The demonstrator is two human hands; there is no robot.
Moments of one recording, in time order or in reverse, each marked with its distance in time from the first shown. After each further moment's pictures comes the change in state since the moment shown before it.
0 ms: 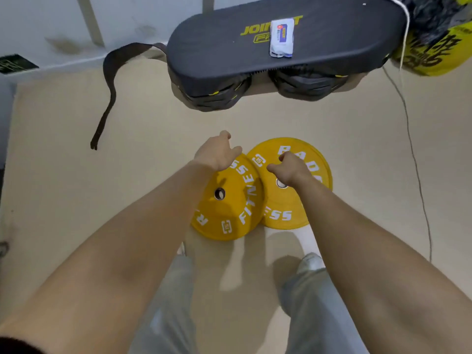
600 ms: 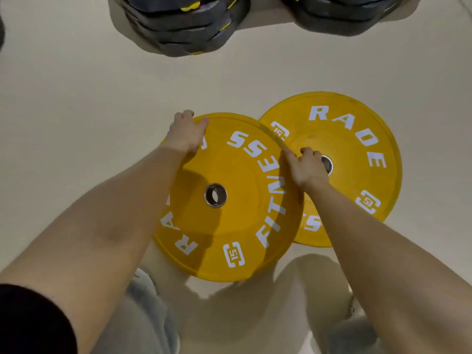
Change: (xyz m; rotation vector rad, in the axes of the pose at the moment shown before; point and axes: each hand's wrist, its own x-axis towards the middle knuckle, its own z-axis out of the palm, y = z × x) left_hand 0.320 -0.256 0.223 -0.197 0.073 -0.063; right_hand 0.263 0.123 0.257 0.005 0.250 0.137
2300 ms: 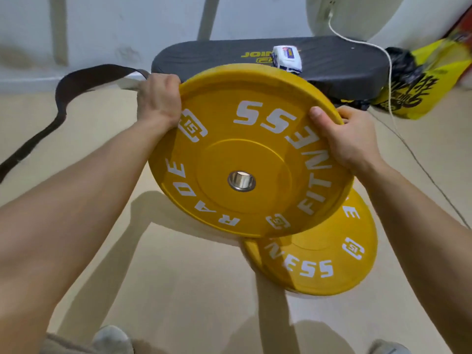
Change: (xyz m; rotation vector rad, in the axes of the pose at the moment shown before) left_hand -0.108 0.051 -0.178 0.062 0.869 0.503; right_hand -0.132 -0.071 -0.152 0.331 0.578 -0.573
